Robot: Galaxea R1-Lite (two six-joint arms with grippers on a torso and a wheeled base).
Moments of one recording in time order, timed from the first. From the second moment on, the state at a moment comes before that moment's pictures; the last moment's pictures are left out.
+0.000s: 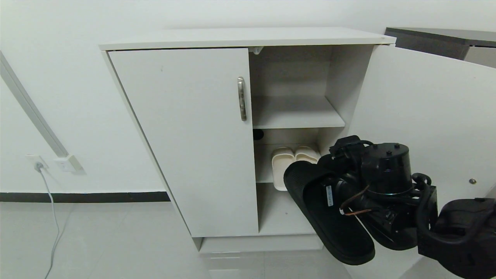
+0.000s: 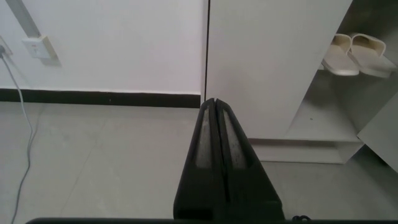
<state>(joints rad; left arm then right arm) 0.07 0.08 0.00 0.00 0.00 0.00 0.73 1.75 -0.80 -0.62 -0.49 0.07</state>
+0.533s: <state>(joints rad) 0.07 0.08 0.00 0.00 0.00 0.00 0.69 1.74 -0.81 -0.60 -0.49 0.07</state>
